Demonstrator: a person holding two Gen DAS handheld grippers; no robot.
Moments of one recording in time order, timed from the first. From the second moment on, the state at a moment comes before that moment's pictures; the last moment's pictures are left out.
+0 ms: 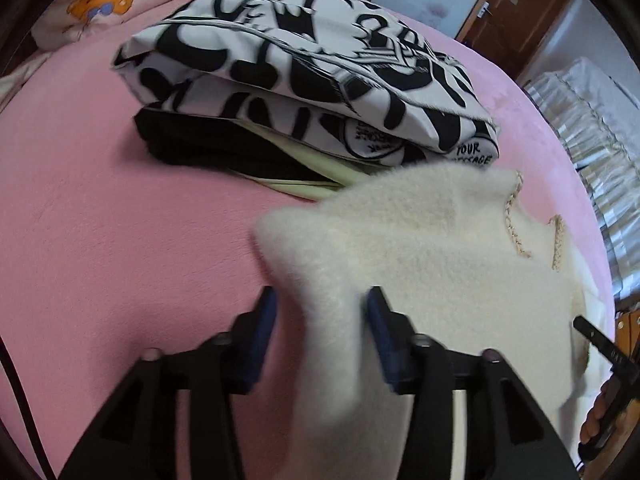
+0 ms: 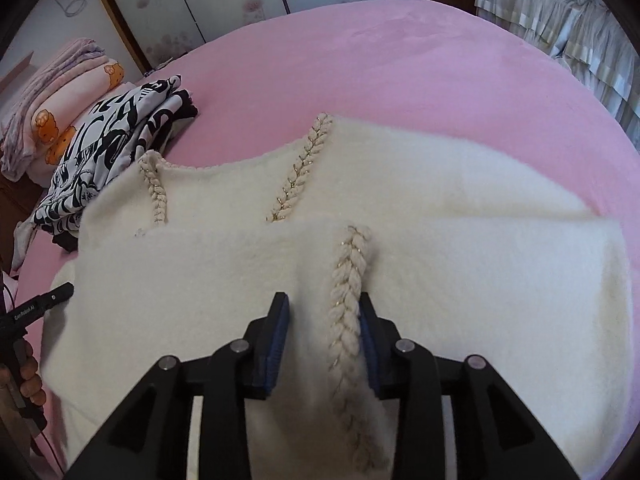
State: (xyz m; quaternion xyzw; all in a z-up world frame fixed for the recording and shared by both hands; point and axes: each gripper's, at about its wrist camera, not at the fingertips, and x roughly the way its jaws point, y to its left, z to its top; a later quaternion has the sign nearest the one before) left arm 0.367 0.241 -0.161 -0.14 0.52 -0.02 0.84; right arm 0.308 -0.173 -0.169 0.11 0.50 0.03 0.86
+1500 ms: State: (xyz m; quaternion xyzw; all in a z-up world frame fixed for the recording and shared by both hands) left arm 0.235 0.135 -0.132 0.01 0.46 -0.01 0.89; right arm 0.229 -0.100 -0.146 0.10 0.48 0.06 0.87
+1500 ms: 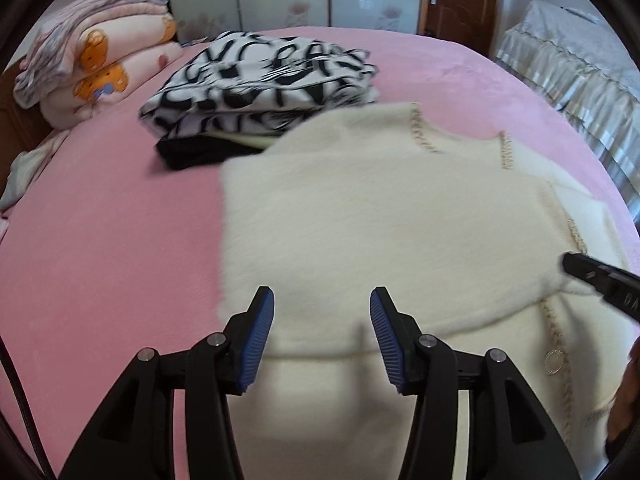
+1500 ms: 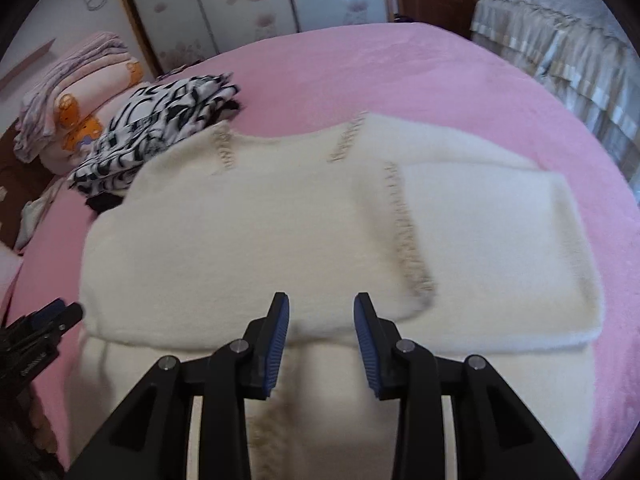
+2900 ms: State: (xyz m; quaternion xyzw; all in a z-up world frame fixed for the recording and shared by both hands) left arm 0.275 0.144 -0.153 -0.06 0.49 0.02 0.87; right arm 0.256 -0.163 -0.170 0.11 0.49 -0.01 0.87
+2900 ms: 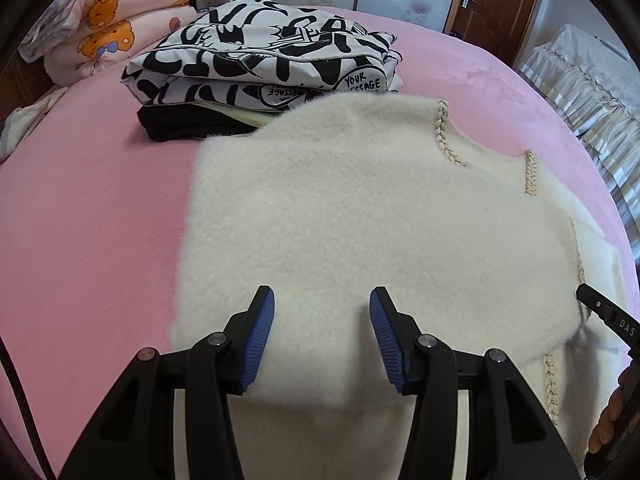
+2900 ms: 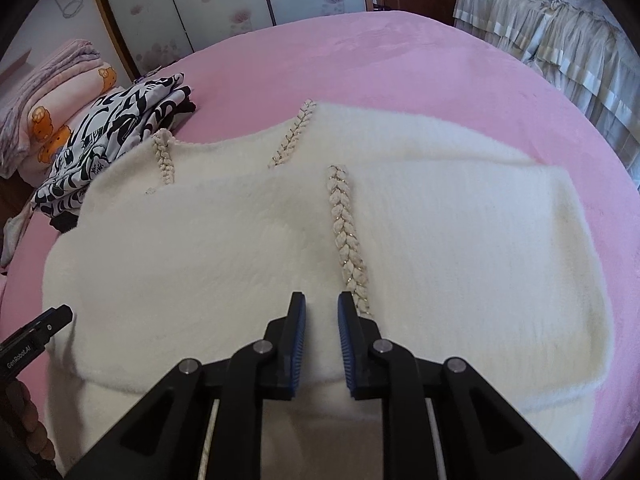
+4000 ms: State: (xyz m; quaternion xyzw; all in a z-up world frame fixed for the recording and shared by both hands) left arm 0.012 0.175 -0.008 -0.06 0.40 0.04 0.92; right arm 0.004 -0.180 -0.005 0.05 0.35 0.02 0.94
